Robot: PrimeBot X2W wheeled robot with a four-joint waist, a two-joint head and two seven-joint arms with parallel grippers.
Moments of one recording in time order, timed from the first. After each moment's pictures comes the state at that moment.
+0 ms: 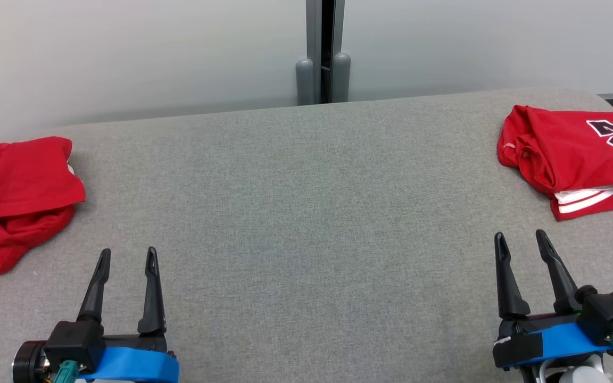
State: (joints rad) left arm -0.09 0.05 -0.02 0.15 -0.11 0.00 -0.26; right arm -0.08 -0.11 -0.01 0.16 0.14 0.13 -0.26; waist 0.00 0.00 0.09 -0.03
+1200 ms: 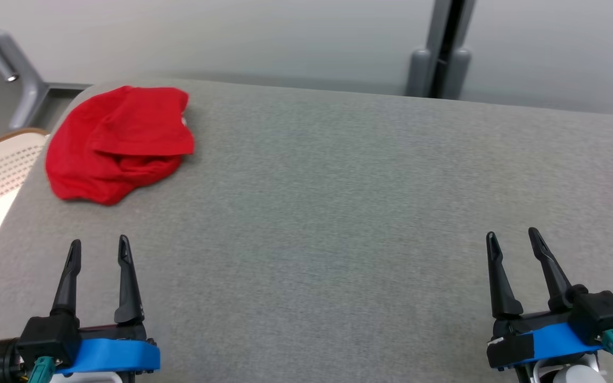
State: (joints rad) left arm -0.10 0.05 0.03 0.13 -0.10 0.02 -0.26; right arm -0.08 -0.09 0.00 0.14 0.09 0.13 -0.26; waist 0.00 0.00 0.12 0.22
